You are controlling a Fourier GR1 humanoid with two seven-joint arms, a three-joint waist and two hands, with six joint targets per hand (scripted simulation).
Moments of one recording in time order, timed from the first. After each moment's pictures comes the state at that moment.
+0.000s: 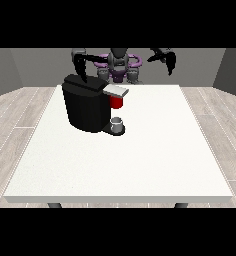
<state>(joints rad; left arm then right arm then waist) -0.30 0.02 0.13 -1.31 -0.14 -0.27 -0.10 -0.57 -0.18 -0.19 -1.07 -0.05 0.01 0.09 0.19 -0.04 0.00</state>
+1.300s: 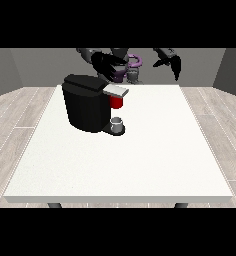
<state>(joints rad) -0.25 0.09 0.14 -1.41 -0.11 -0.24 -0.09 -0.86 -0.15 -0.08 -0.97 0.05 0.02 0.08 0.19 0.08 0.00</state>
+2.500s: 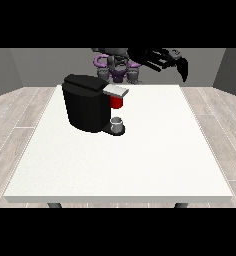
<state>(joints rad) -0.31 0.13 0.14 -1.41 -0.06 -0.28 -0.14 -1.21 -0.13 -0.03 -0.84 0.22 -0.07 0.12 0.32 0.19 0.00</state>
